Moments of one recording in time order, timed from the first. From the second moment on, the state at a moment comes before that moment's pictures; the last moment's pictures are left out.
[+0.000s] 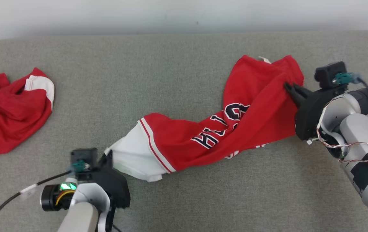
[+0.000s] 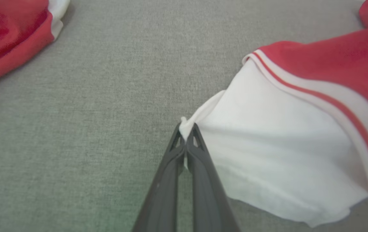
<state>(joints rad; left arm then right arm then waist) -0.39 0.12 -0.25 0.47 -0.29 0.09 0.18 -0.83 -0.54 0.60 0.65 0.59 0.13 0.21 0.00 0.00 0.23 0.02</state>
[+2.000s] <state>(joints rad) -1.04 0.10 -0.11 0.20 -1.01 0.18 0.10 -0.77 -0.38 0.14 0.15 0.59 0.13 0.18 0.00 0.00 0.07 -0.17</state>
